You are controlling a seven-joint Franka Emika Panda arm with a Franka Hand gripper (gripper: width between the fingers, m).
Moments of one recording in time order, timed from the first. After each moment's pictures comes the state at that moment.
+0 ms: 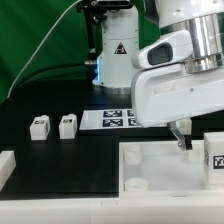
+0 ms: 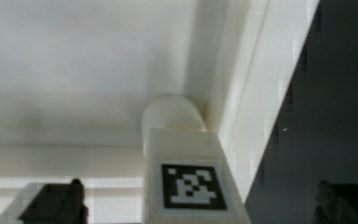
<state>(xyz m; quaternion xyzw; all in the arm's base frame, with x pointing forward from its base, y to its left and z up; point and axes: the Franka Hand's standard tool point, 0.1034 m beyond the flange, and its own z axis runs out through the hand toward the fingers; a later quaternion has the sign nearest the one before) 0.599 0.112 0.084 -0.99 -0.07 -0.07 0.08</state>
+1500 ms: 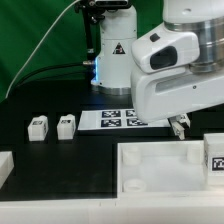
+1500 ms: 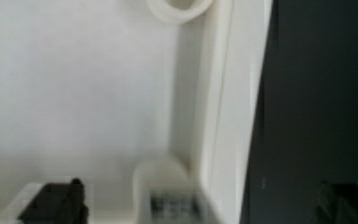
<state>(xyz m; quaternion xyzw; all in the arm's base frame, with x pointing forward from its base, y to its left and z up) 0.617 0.117 0.108 -0.99 -0.03 0.05 0.09</state>
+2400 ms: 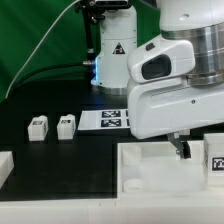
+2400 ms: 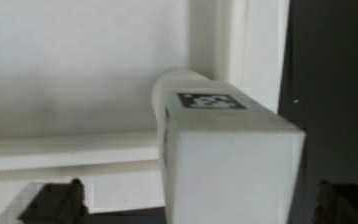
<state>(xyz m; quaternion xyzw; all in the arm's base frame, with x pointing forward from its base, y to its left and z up) 0.631 0.106 0.085 -1.00 -0.01 0.02 0.09</state>
